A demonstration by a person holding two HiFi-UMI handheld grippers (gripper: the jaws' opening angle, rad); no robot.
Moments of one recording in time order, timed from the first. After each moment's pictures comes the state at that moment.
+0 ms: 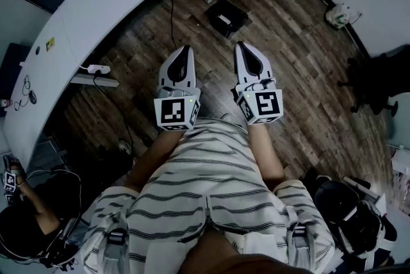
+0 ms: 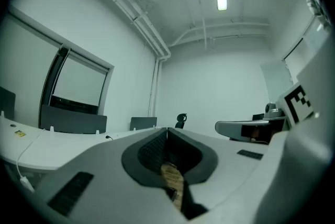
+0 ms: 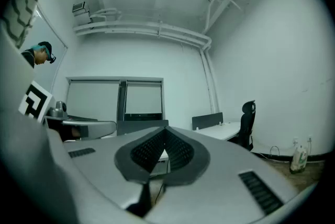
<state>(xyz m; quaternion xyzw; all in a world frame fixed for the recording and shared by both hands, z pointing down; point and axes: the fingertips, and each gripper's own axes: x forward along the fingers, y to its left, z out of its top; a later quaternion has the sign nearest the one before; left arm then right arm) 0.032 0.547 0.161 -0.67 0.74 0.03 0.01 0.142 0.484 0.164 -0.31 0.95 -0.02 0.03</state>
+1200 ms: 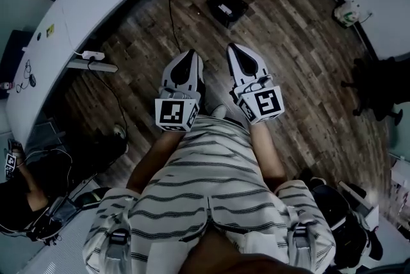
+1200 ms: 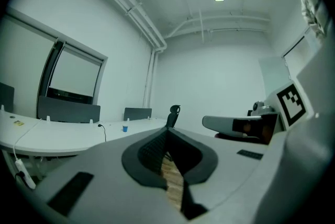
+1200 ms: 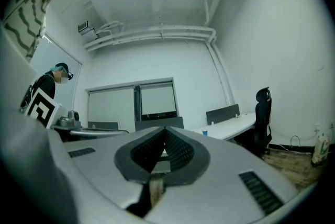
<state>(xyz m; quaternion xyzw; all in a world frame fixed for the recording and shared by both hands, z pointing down) 0.131 0.528 0.208 -0.68 0.74 0.01 -0.03 0.208 0.473 0.197 -0.20 0.98 -0.05 0.04</state>
